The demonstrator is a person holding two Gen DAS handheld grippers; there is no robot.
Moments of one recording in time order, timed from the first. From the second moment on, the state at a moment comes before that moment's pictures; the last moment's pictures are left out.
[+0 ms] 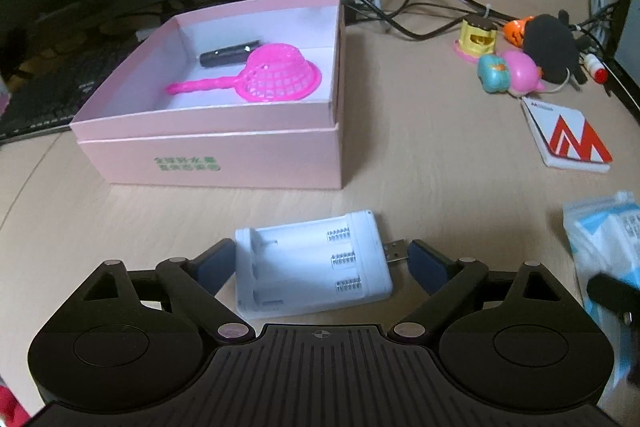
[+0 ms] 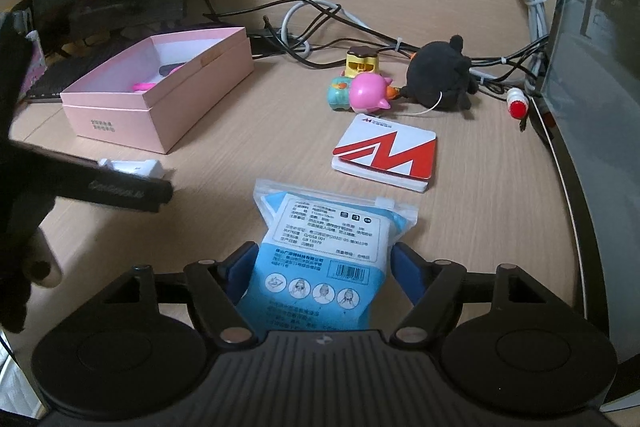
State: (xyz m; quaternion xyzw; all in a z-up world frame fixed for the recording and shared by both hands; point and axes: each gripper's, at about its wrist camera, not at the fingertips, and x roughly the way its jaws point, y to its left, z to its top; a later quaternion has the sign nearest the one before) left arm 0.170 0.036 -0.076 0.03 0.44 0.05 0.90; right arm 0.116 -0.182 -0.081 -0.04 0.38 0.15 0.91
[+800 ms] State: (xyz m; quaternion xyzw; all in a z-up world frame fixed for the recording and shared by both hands) left arm 0.059 0.164 -0.012 0.03 0.39 -0.01 0.92; right arm 0.055 -0.057 0.003 -0.05 0.32 0.25 0.91
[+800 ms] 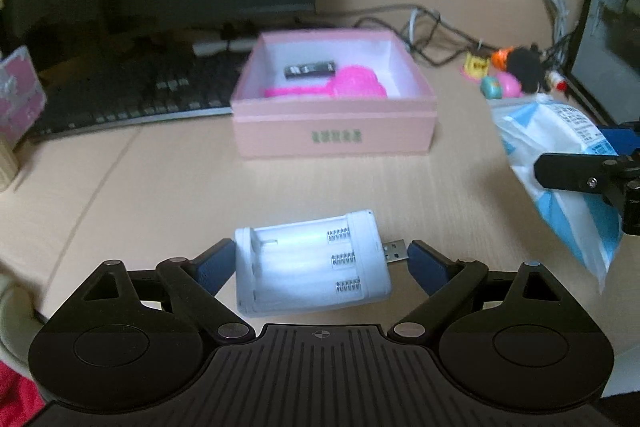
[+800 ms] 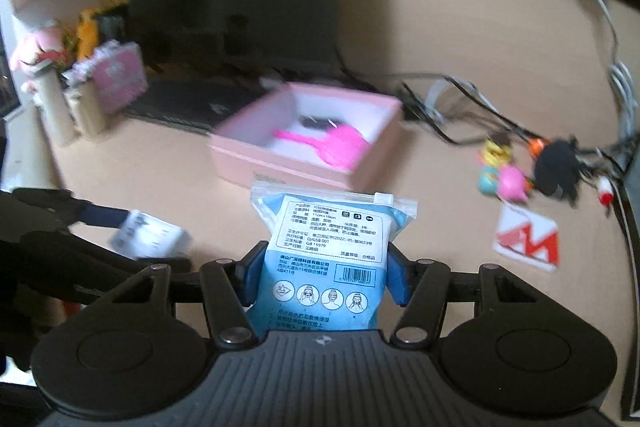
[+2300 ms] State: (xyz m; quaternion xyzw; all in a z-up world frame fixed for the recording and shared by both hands) left arm 0.093 0.198 -0.038 -0.07 0.41 0.01 0.91; right arm 0.204 0.036 0.045 -0.16 0.19 0.29 0.92
